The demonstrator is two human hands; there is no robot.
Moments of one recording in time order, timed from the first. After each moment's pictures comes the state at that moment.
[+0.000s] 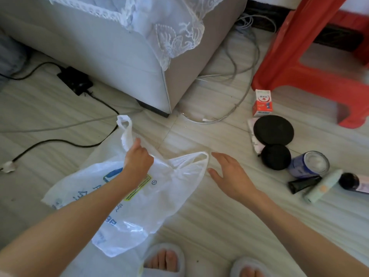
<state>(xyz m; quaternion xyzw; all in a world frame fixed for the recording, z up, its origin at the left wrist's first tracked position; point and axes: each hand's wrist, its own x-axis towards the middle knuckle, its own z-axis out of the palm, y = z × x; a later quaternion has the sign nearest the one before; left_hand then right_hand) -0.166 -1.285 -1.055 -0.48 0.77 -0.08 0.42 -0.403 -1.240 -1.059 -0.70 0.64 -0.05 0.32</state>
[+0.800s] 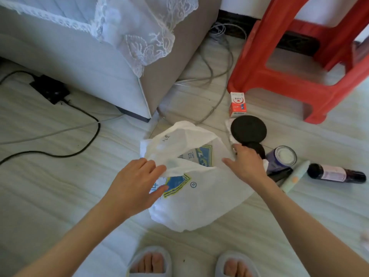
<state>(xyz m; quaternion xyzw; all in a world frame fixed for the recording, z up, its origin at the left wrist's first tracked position) -0.195 -1.227 -1.013 -0.44 0.90 -0.01 -0.06 -0.475 -1.260 -1.046 -0.58 0.78 0.00 0.25</state>
